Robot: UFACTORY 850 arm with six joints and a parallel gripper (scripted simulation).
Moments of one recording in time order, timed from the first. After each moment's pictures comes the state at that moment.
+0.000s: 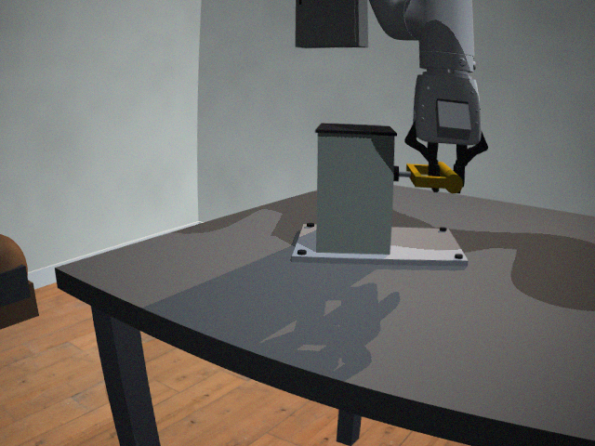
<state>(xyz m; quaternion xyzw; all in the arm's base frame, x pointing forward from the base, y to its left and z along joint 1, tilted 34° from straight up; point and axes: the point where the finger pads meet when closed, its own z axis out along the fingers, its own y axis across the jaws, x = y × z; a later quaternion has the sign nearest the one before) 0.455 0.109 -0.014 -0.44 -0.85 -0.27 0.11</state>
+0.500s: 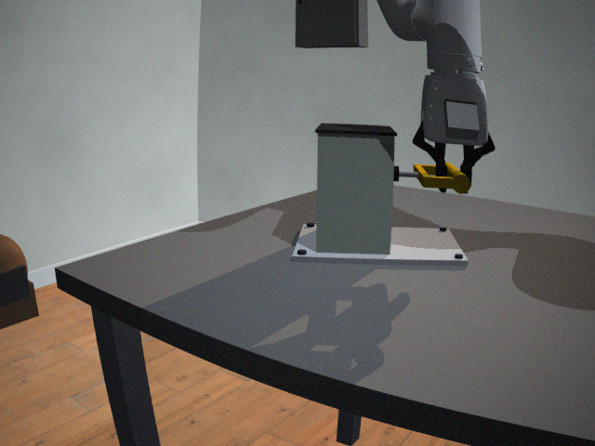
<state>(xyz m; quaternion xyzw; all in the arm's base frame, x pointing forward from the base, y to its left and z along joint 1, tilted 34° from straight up) 0.446 0.103 -0.018 -0.44 -0.85 -0.27 0.11</state>
